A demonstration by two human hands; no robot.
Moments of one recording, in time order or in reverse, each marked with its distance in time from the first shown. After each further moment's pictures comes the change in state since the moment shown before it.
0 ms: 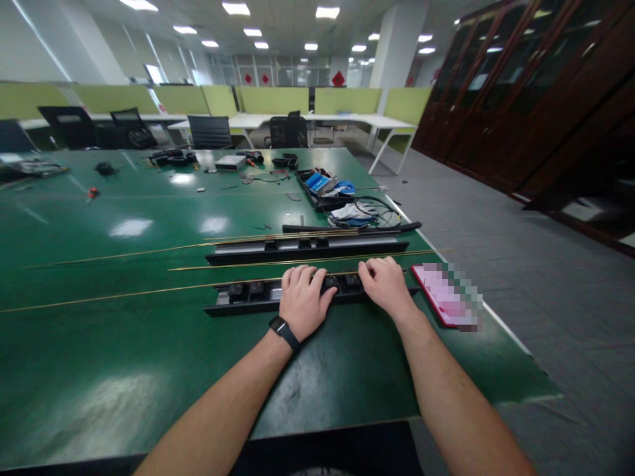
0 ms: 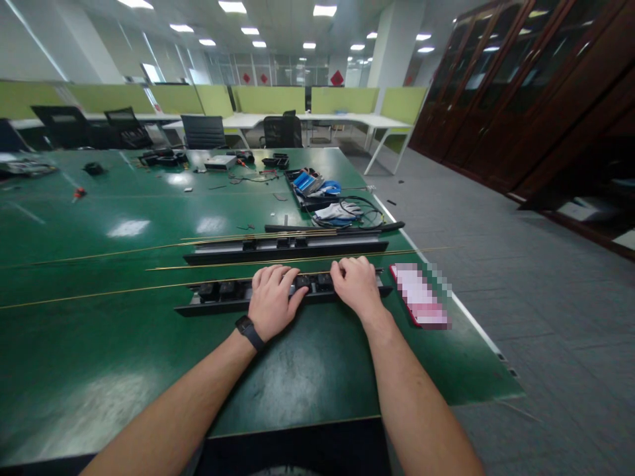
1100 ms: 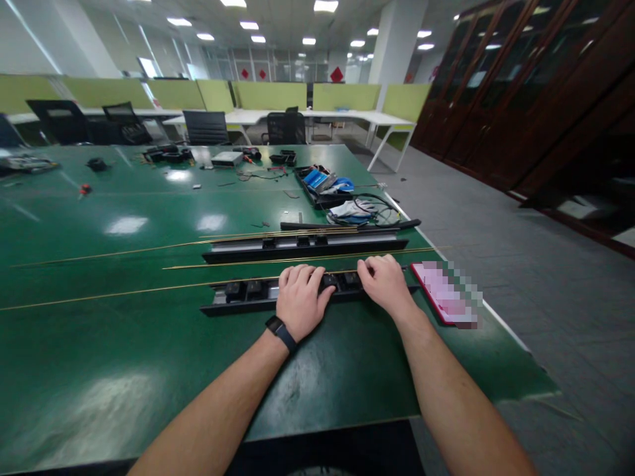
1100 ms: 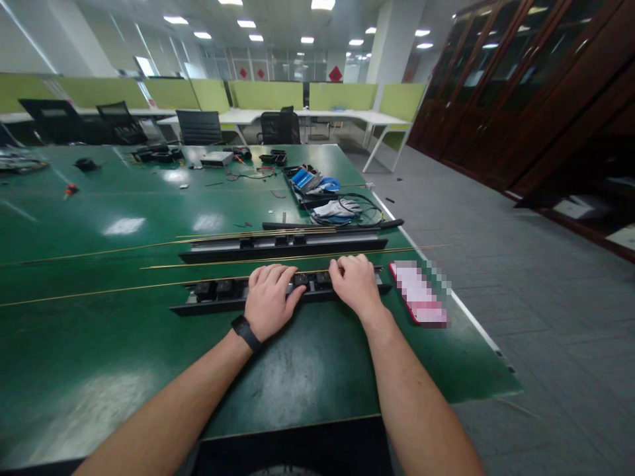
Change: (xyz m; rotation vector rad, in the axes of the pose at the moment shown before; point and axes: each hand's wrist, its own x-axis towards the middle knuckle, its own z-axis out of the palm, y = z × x) left_hand -0.001 -0.003 0.000 -0.015 0.003 0.023; right_hand 0.000 -0.001 0.000 -0.012 0.005 -0.013
